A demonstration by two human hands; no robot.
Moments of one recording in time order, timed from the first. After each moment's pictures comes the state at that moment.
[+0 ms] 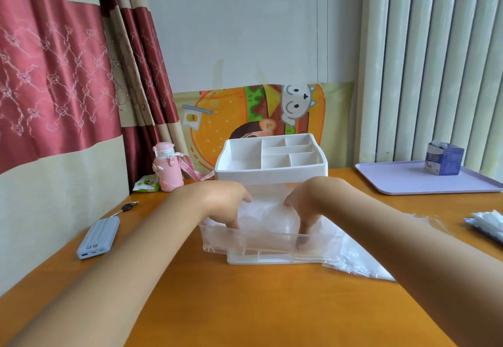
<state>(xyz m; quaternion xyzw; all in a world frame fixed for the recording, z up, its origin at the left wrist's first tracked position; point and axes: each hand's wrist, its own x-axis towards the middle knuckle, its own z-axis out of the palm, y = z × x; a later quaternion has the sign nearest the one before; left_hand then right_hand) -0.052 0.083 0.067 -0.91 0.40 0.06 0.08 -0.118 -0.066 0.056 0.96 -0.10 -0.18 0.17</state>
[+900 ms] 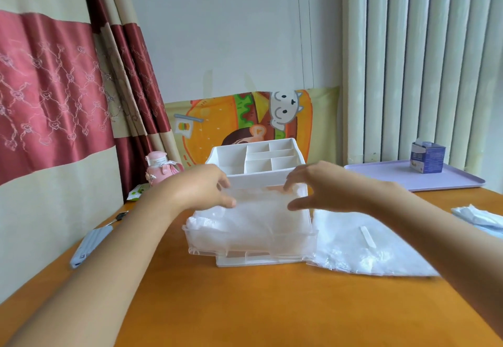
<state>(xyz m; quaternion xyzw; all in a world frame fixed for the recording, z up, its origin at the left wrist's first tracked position) -0.074 0.093 0.092 -0.93 0.35 -0.02 -0.09 -0.187 -0.116 0.066 0.99 0.01 0.13 -0.03</state>
